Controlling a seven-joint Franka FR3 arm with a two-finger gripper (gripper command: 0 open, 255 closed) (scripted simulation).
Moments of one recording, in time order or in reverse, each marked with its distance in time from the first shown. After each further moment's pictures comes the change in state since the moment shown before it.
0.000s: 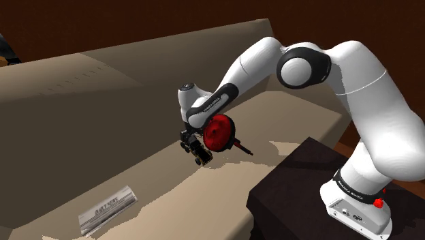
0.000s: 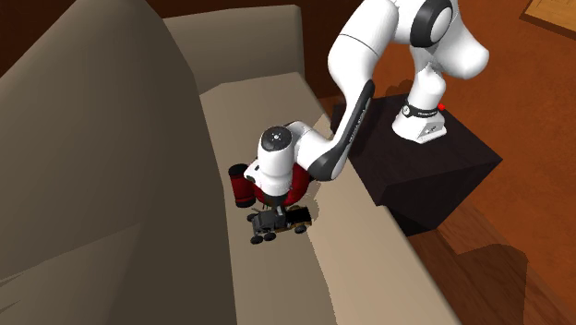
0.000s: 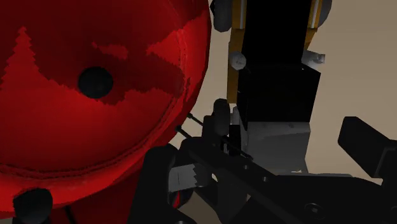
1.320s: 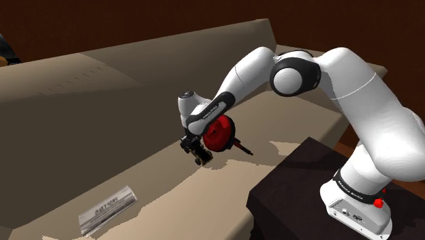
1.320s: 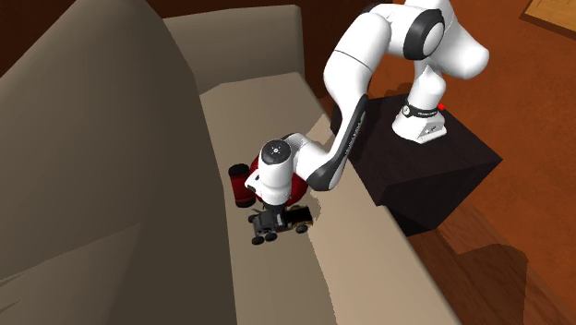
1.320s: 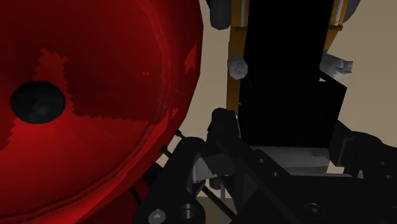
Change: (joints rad) arm 0.014 0.087 -0.011 0.056 -0.009 0.028 0.009
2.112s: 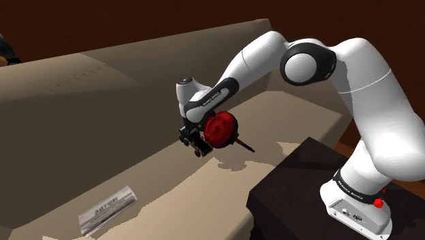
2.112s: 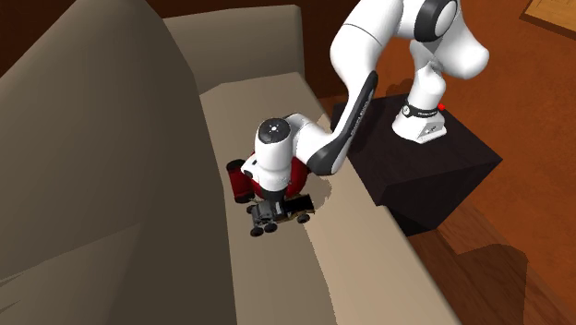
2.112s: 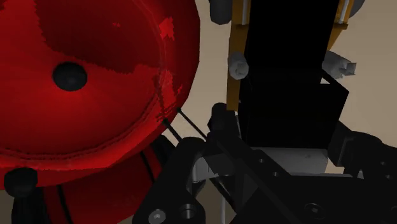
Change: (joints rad) arm -0.016 -0.127 0.019 -0.045 0.017 -0.080 -0.017
